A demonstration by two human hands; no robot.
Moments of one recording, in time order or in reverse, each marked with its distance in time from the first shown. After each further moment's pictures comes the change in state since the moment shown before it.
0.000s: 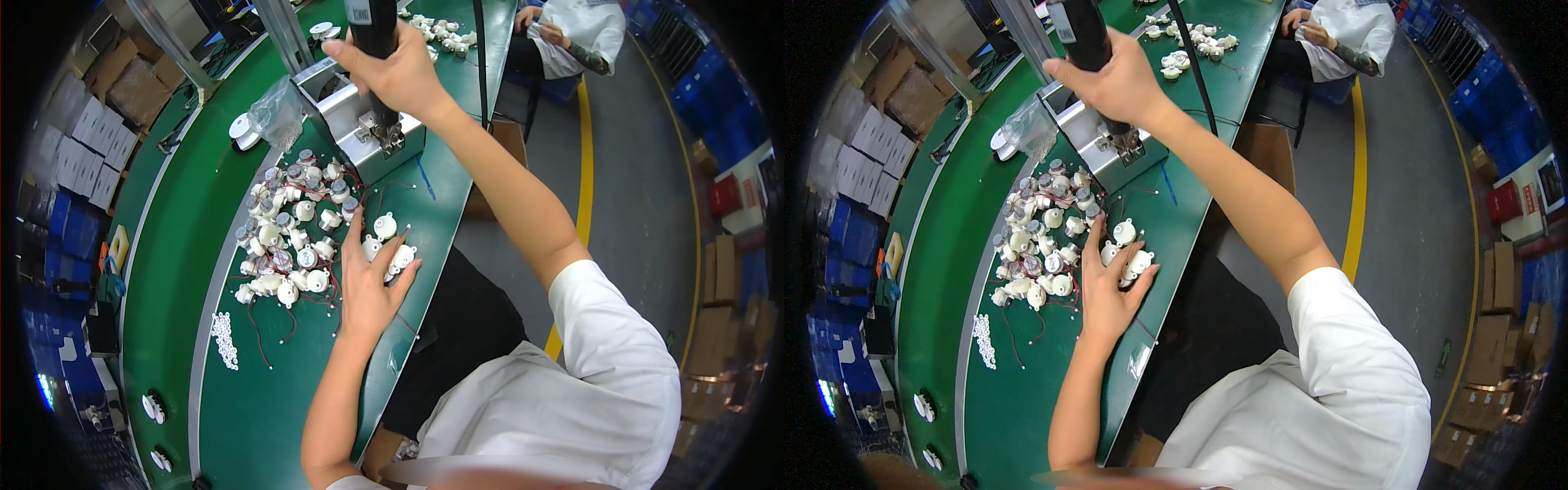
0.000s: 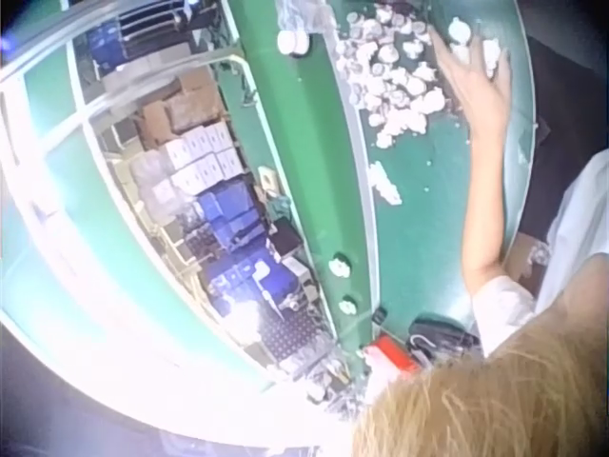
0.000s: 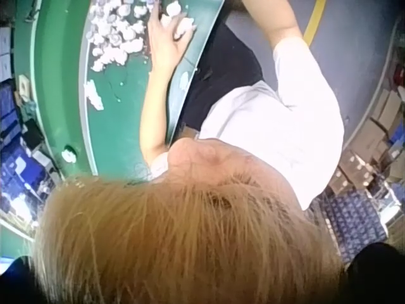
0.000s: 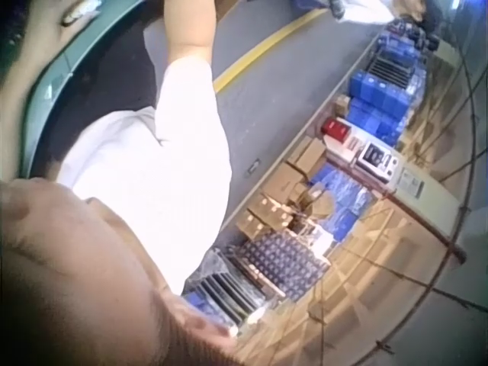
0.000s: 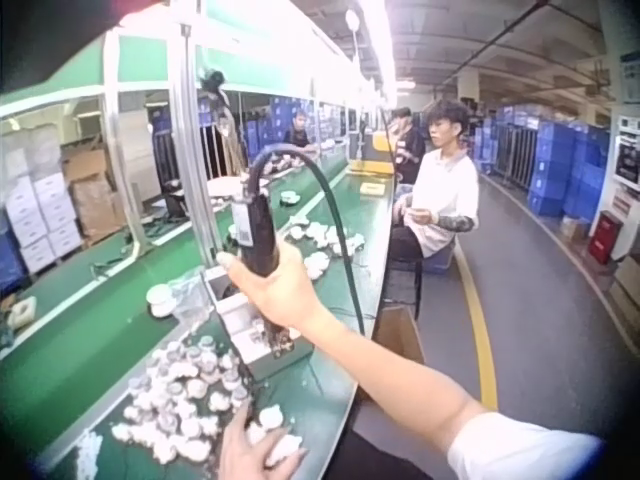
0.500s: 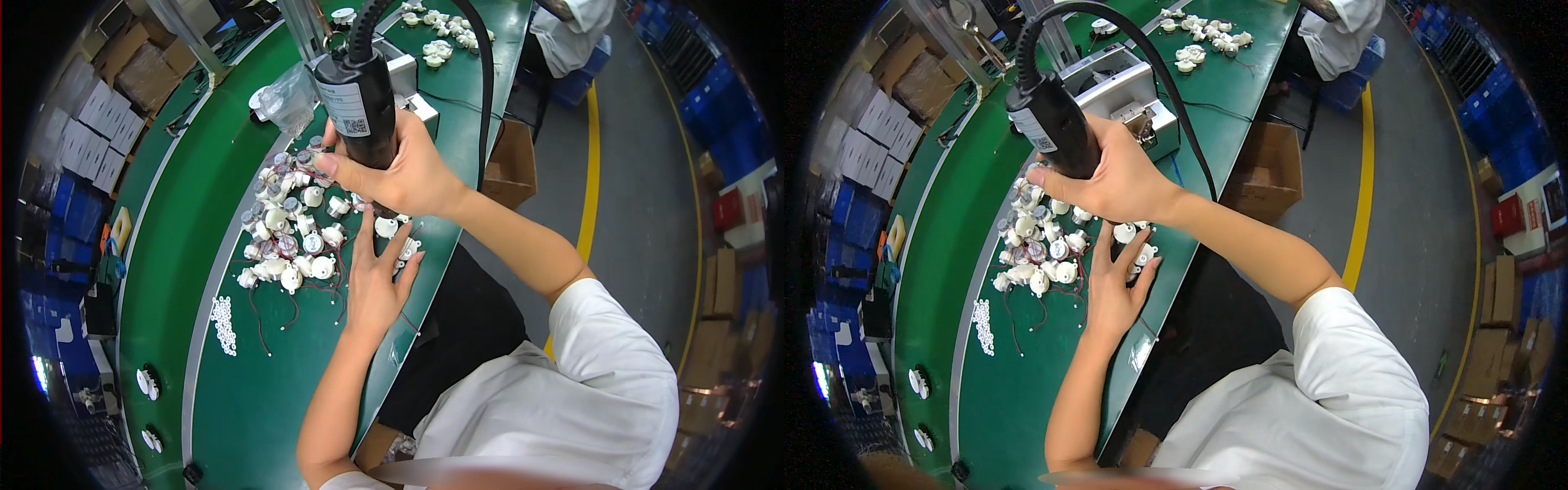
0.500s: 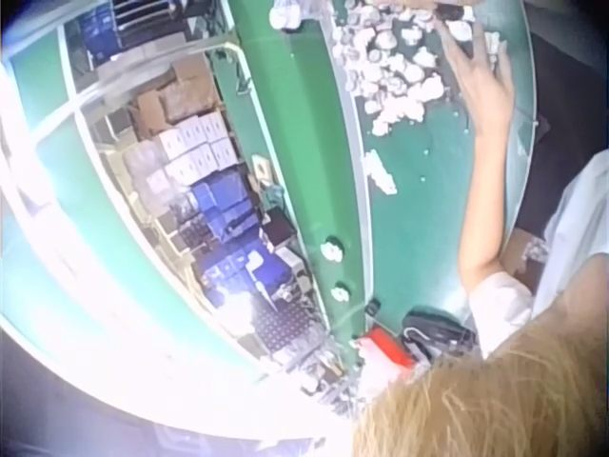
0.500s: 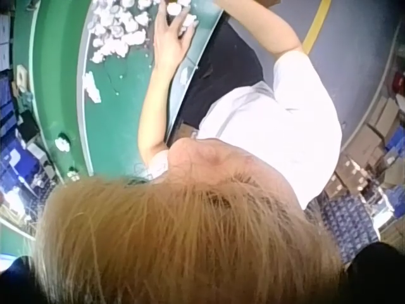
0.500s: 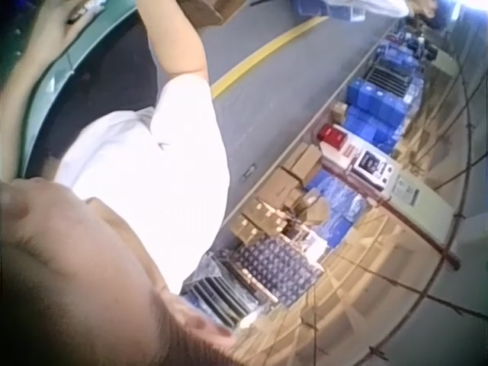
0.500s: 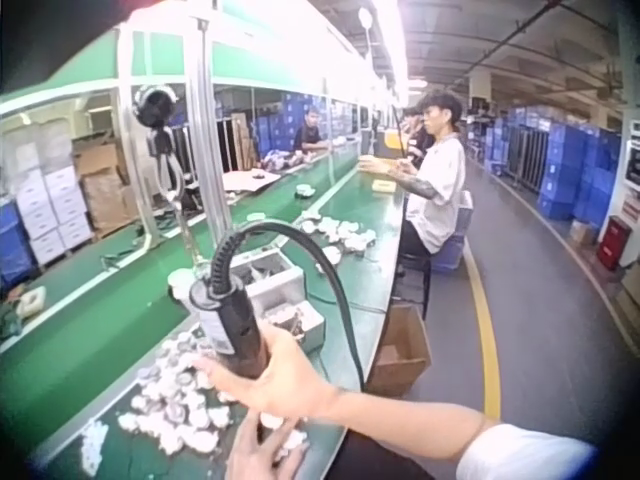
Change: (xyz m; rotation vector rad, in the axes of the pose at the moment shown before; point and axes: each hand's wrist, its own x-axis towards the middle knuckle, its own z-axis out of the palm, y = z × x) left_hand -0.012 0.006 -0.004 -0.065 -0.046 -0.096; right_hand -0.092 -0.072 0.039 0.380 -0.244 0.355
